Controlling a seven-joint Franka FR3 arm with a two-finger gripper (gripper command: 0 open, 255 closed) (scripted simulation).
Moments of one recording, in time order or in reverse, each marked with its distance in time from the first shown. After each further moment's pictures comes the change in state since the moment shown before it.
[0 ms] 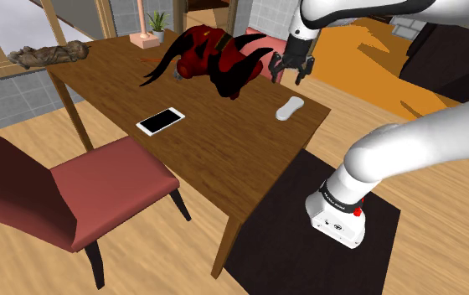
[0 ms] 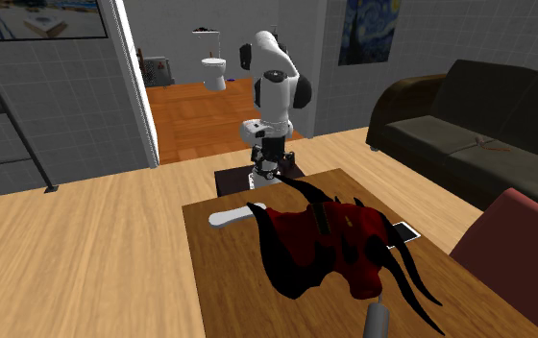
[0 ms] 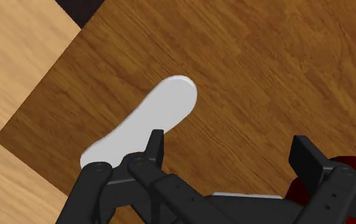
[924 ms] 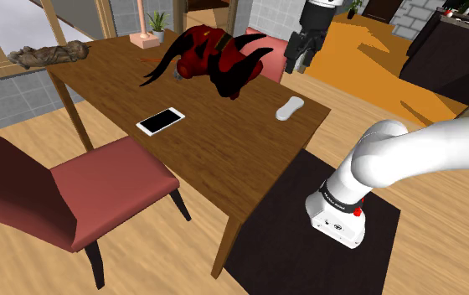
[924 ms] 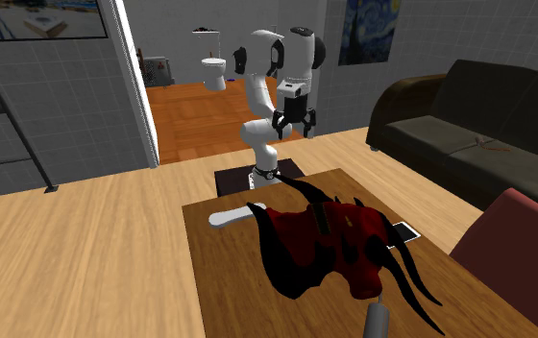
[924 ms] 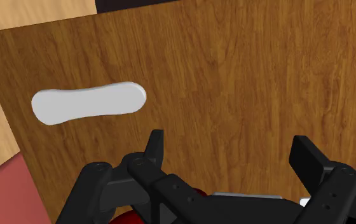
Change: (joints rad) arm 0.224 -0.225 0.037 0.116 0.020 -0.341 -0.386
